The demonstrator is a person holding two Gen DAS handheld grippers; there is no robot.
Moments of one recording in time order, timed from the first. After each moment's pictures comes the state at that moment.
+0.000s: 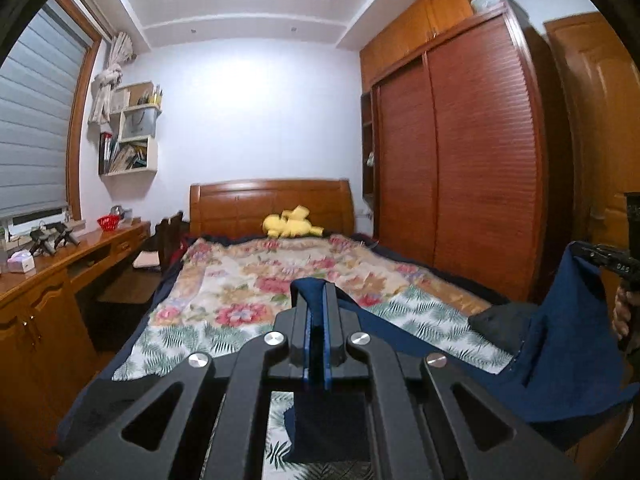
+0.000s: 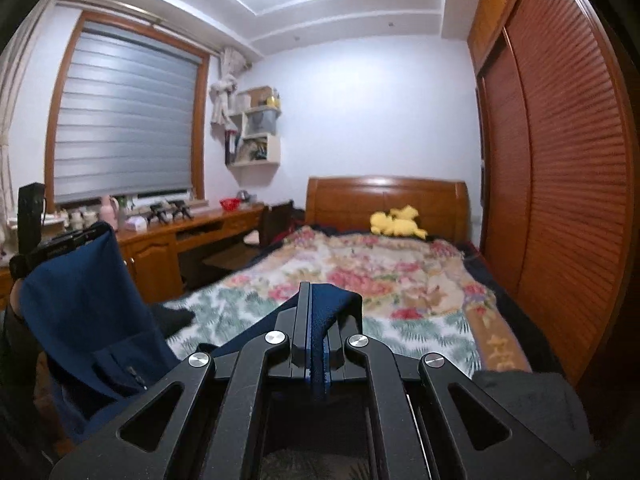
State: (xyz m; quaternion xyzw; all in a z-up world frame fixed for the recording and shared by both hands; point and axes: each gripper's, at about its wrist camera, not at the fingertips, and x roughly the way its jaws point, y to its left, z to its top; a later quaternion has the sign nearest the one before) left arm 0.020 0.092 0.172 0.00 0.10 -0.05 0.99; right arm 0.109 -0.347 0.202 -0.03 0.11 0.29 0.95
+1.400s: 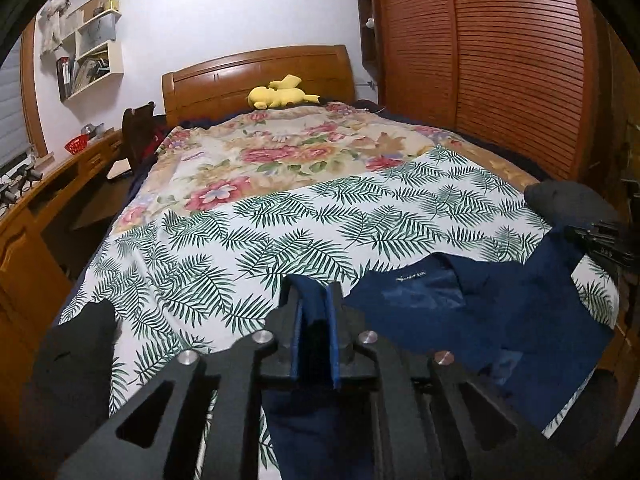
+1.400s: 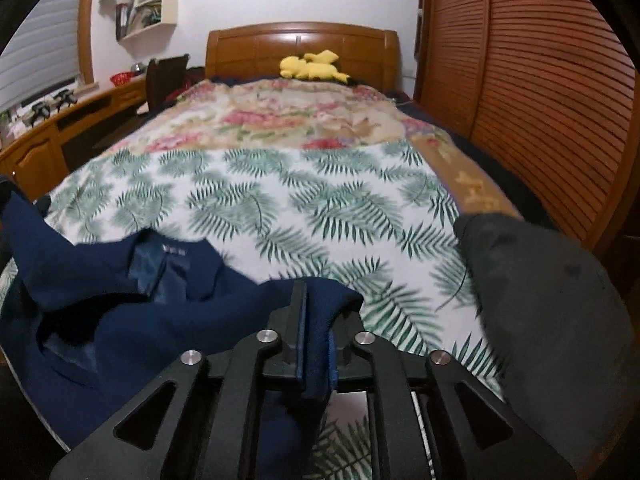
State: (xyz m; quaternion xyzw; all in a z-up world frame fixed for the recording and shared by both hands) left arm 0.213 0.053 -0.016 0.04 0.31 -0.06 0.95; right arm 0.308 -0.347 -0.049 -0.08 0.34 0.12 0.93
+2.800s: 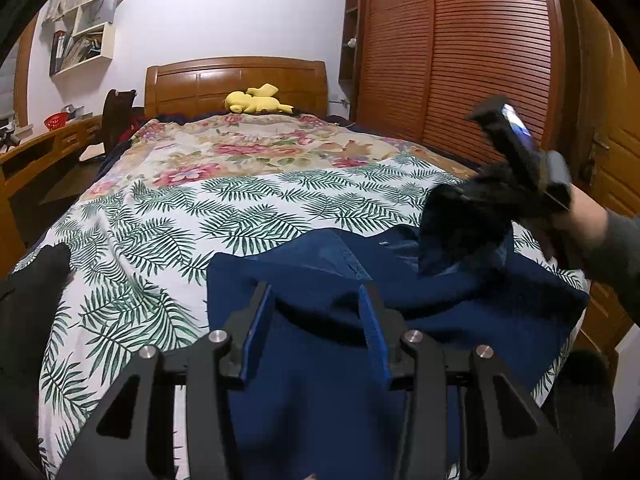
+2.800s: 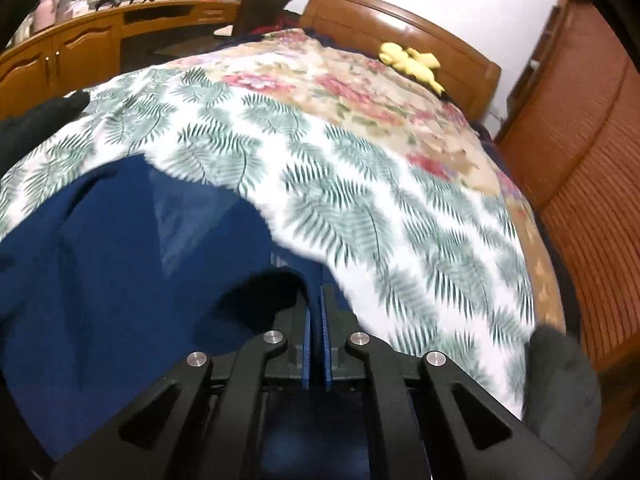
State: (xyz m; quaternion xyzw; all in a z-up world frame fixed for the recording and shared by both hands) left arm 0.159 0.071 -0.077 -0.02 0.27 -0.12 0.95; right arm 0.356 -0.154 -0.069 -0.26 0.36 0.20 0.87
